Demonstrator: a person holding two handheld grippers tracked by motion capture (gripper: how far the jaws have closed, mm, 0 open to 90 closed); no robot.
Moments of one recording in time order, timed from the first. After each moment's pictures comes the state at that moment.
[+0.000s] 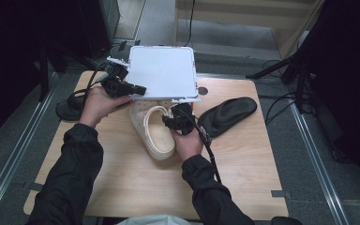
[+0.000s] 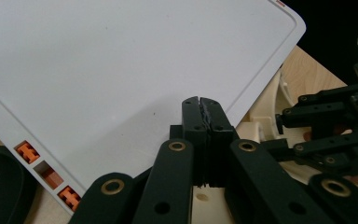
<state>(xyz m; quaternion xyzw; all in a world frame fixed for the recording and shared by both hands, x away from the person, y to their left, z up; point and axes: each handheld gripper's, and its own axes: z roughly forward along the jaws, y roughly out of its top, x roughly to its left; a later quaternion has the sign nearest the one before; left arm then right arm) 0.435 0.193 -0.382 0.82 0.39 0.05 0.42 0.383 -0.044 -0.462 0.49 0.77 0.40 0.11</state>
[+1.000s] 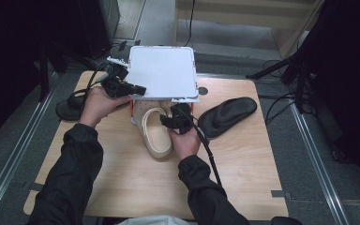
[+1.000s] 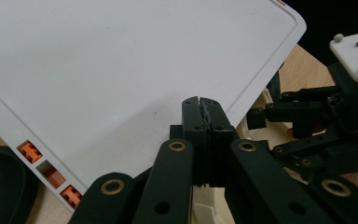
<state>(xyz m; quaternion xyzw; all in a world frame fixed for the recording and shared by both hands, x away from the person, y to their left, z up) 0.435 0.193 -0.382 0.82 0.39 0.05 0.42 0.390 -0.042 -0.472 0.51 0.75 0.41 0.11</state>
